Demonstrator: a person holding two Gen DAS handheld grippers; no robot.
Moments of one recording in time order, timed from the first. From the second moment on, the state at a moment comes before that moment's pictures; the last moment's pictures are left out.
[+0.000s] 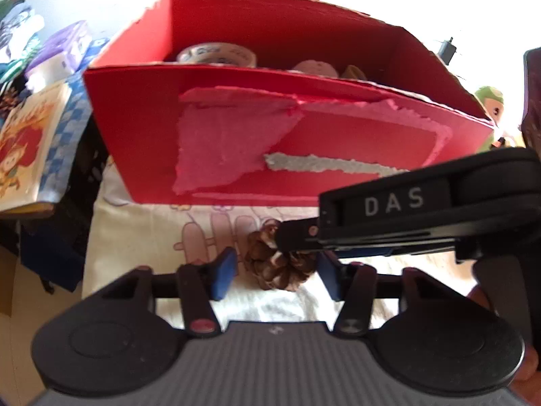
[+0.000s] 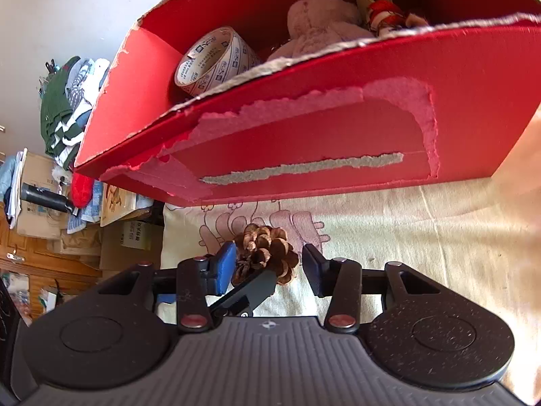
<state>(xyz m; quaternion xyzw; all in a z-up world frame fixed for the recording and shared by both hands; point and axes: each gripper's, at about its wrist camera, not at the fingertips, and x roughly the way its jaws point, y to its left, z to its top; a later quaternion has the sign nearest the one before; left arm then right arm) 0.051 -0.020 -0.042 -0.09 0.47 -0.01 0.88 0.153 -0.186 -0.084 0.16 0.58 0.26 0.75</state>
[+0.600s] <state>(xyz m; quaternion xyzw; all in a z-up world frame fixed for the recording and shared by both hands) 0.014 -0.042 0.008 -0.06 0.43 -0.09 0.90 0.131 -0.211 -0.040 0.17 0.58 0.29 0.74</state>
